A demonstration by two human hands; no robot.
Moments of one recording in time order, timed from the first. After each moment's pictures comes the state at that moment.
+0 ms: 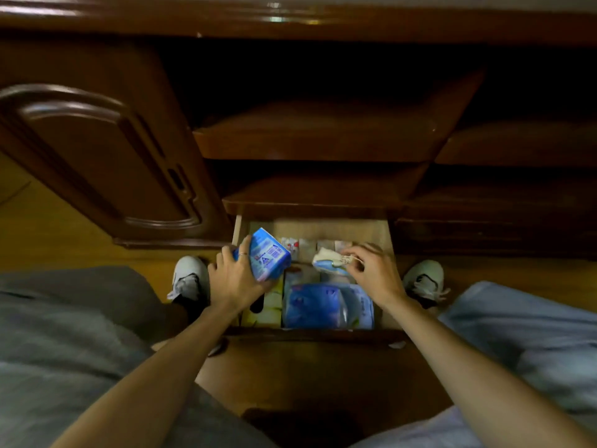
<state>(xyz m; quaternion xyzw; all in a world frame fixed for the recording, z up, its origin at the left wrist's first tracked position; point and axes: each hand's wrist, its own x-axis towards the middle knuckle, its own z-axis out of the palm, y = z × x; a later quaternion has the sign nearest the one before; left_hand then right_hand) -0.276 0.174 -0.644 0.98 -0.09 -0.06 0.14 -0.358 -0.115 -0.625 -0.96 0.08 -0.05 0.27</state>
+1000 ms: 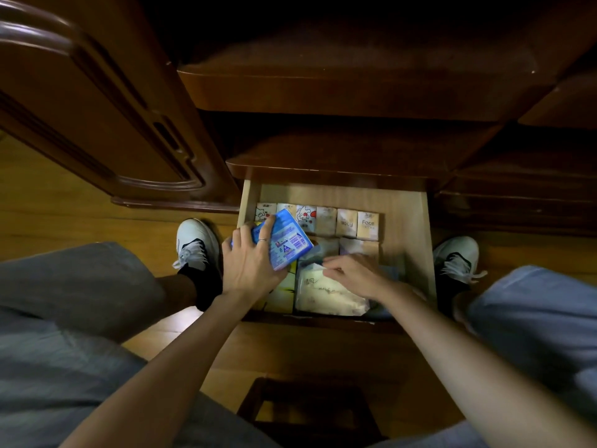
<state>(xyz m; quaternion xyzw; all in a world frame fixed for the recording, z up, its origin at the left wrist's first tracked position) -0.267 0.166 -0.677 0.98 -0.16 -0.04 0.07 -0.320 -0.078 -0.711 -0.91 -0.05 0.27 0.30</state>
